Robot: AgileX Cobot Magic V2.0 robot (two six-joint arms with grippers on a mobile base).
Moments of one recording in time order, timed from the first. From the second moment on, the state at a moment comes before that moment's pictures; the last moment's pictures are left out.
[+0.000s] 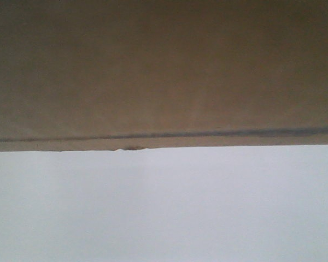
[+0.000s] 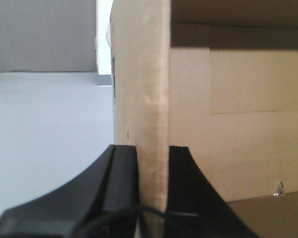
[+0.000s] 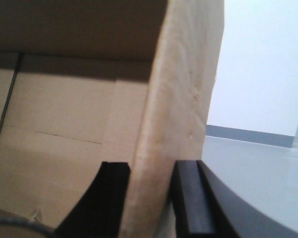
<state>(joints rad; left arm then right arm) -0.30 0.13 -1.03 0.00 1.12 -0.10 0.02 0.06 -0.89 0.37 0.94 -0.15</state>
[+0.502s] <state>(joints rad) -0.31 0.13 -1.03 0.00 1.12 -0.10 0.02 0.06 -0.89 0.37 0.94 -0.15</state>
